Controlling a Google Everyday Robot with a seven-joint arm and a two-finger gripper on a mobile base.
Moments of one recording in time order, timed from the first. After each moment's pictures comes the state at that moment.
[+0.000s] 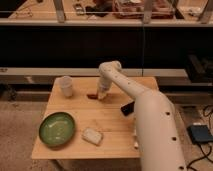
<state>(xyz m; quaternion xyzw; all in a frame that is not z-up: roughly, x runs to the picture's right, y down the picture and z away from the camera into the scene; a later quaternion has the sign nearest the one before) -0.032 0.032 0.984 -0.30 -0.16 -0.03 0.94</state>
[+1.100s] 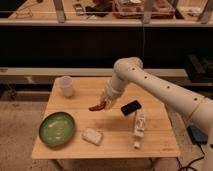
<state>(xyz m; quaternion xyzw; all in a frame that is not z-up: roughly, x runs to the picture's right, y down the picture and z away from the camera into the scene) -0.003 0.075 0.737 -0.28 -0.29 -0.18 0.90</state>
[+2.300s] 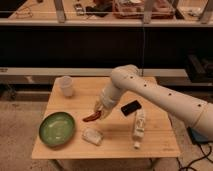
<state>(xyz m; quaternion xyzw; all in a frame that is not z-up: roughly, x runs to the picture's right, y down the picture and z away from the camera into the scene) -0.037 0.119 0.723 -0.28 -0.32 -0.21 0.88</state>
